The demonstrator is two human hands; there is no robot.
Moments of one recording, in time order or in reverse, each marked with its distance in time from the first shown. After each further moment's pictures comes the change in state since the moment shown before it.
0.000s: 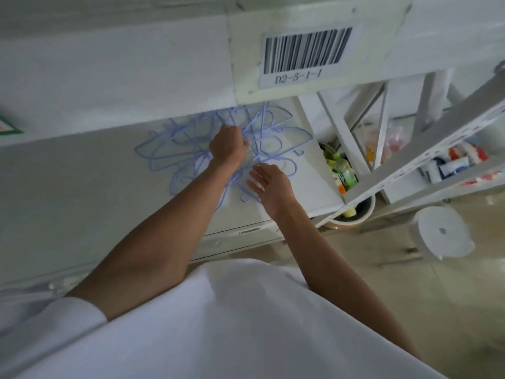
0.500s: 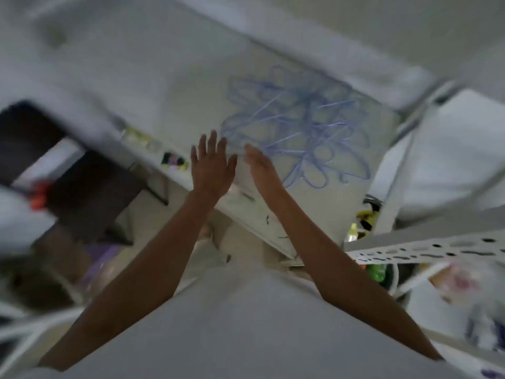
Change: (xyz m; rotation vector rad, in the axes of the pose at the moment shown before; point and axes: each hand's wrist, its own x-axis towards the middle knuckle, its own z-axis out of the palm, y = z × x) left_hand -0.197 -0.034 0.073 0.066 0.303 -0.672; right_hand -0.023 0.004 -0.007 -1.156 -0.775 -0.060
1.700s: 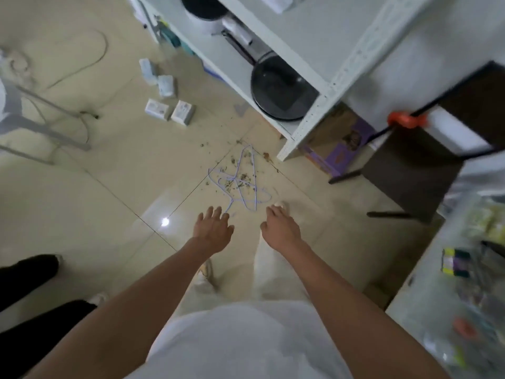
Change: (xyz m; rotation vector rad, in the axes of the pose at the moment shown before) left_hand -0.688 -0.330 0.104 -0.544 -0.408 -1.425; right_hand -0.370 0.318 0.474 -1.854 -1.598 -0.941
